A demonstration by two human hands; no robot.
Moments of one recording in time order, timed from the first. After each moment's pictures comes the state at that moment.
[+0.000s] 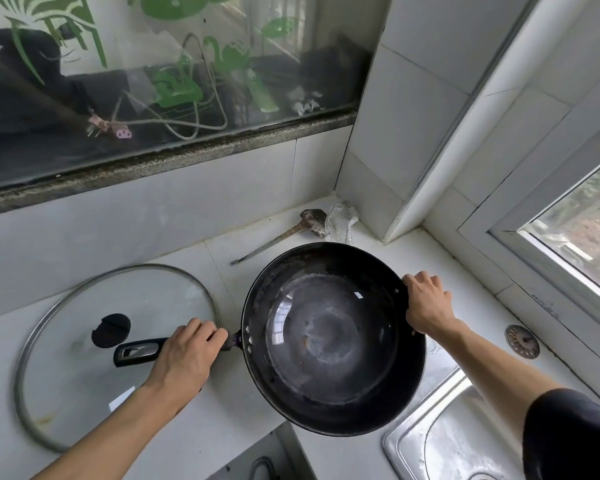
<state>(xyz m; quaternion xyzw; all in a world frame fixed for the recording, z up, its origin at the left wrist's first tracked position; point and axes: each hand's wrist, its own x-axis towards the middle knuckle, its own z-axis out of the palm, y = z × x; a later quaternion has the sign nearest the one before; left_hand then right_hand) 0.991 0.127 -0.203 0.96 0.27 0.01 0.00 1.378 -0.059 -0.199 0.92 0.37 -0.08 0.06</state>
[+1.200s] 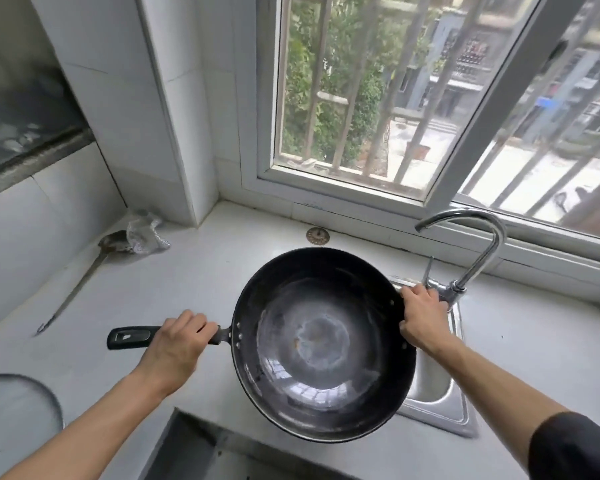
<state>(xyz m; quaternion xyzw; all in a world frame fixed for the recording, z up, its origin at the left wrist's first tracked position) 1.111 -0.013 -0.175 0.99 -0.12 0.09 0.00 1.242 -0.434 -0.156 1.00 0.01 -0.05 0.03</state>
